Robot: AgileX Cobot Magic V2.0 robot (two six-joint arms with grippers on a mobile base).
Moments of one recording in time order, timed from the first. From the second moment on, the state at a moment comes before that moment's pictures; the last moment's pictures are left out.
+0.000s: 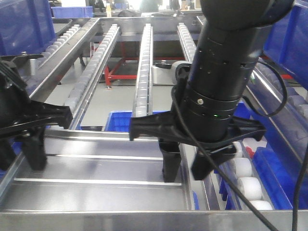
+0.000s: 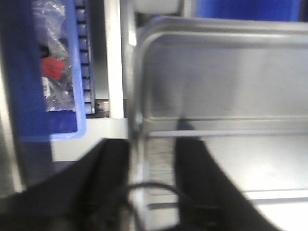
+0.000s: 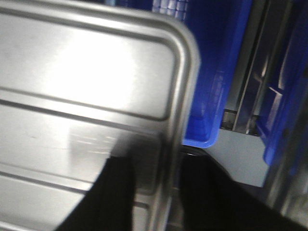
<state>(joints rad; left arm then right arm) -0.54 1.57 -0.84 0.14 0.60 -0.54 0.68 1.77 -1.02 -0.03 0.54 0.62</state>
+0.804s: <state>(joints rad) -0.54 1.39 -0.97 0.14 0.79 -0.55 0.68 1.59 -1.11 -0.13 0.75 0.63</state>
